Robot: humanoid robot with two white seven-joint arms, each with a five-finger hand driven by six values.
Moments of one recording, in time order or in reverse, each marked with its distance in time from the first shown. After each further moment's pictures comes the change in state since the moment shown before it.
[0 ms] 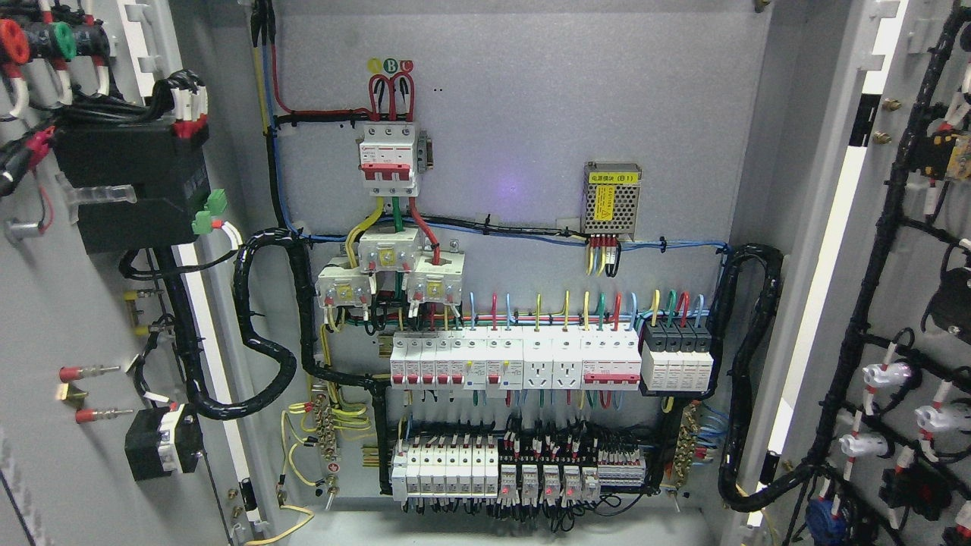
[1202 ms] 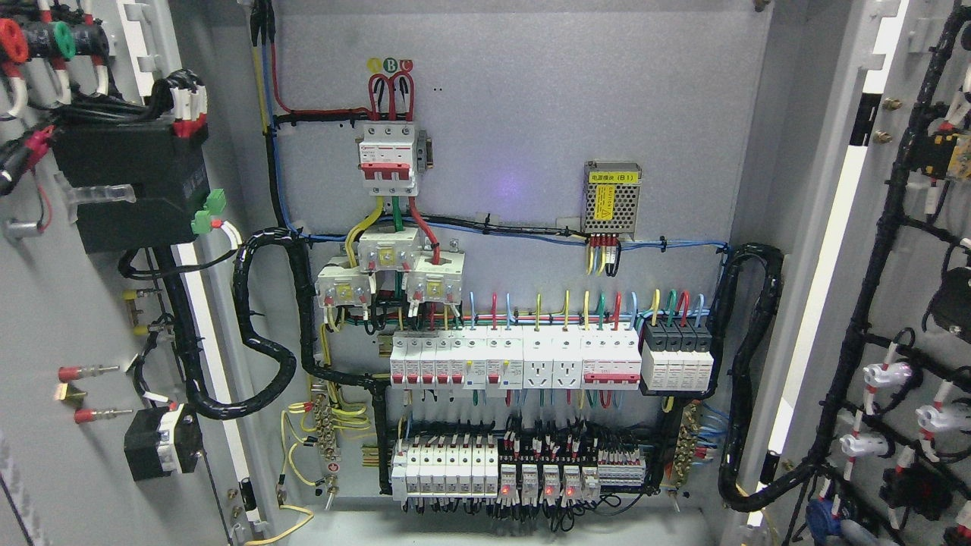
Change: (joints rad) left arm -0.039 0.179 -0.361 -1.359 -0.013 -0.548 0.034; right arm 0.018 -0.052 -0.334 -0.076 -0.149 -0.039 -0.031
